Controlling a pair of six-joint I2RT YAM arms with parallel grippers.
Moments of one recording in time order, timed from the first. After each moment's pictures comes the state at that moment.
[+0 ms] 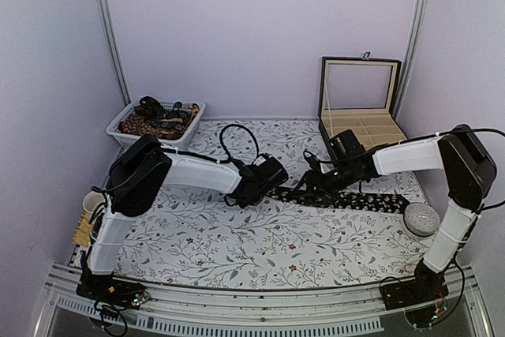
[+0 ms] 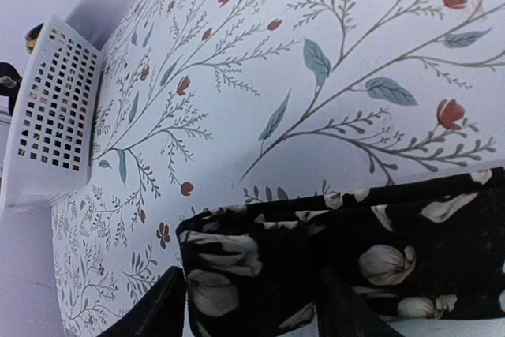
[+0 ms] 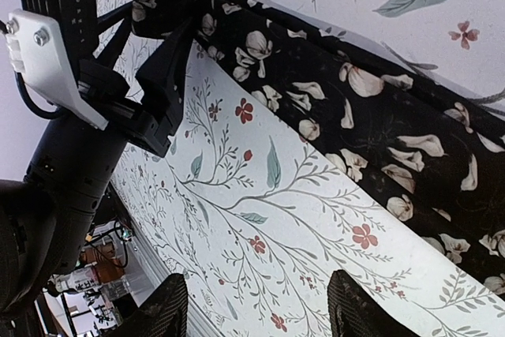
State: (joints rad) left arm -0.98 2.31 1.62 -0.50 -0.89 -0.24; right arm 0.54 1.76 1.00 -0.22 -0.67 0.64
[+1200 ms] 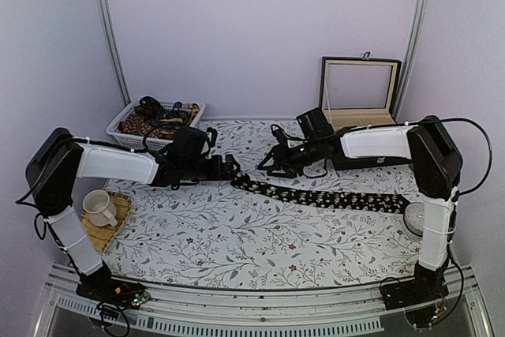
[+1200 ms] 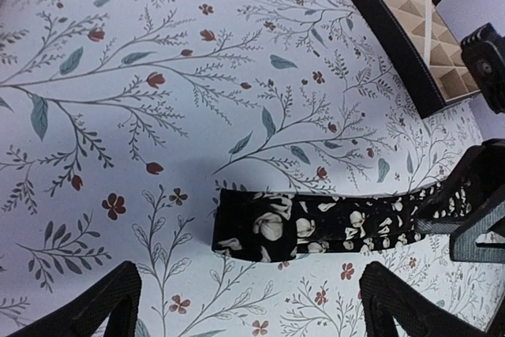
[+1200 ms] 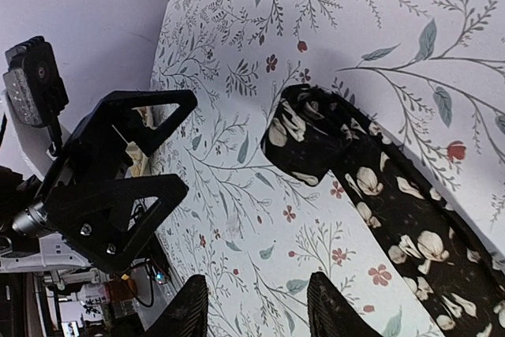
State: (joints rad) left arm -0.68 1.72 0.98 0.11 -0.06 -0.51; right arm 0.63 2.00 1.40 -0.15 -0.66 0.70
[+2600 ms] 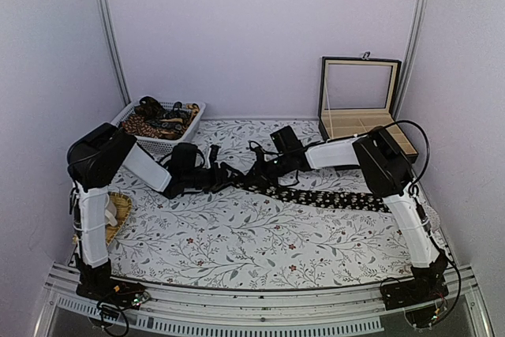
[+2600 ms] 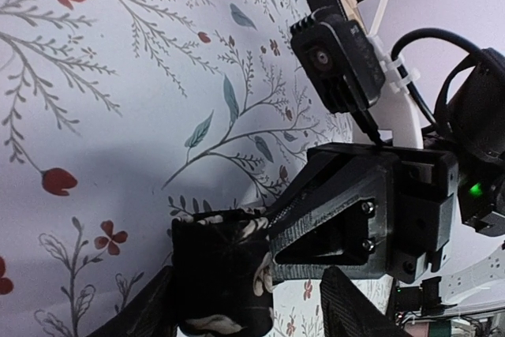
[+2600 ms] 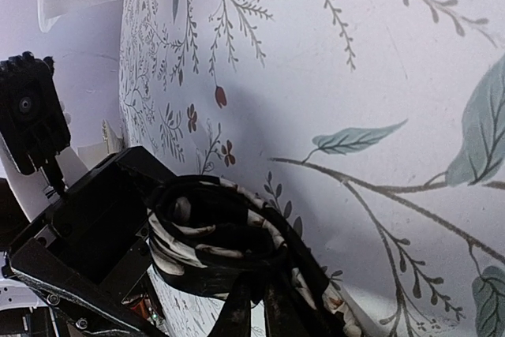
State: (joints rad) left arm -0.49 2.11 0.95 0.67 0.54 -0.80; right arm 0.67 2.45 1.76 -0.07 -0.69 0.84
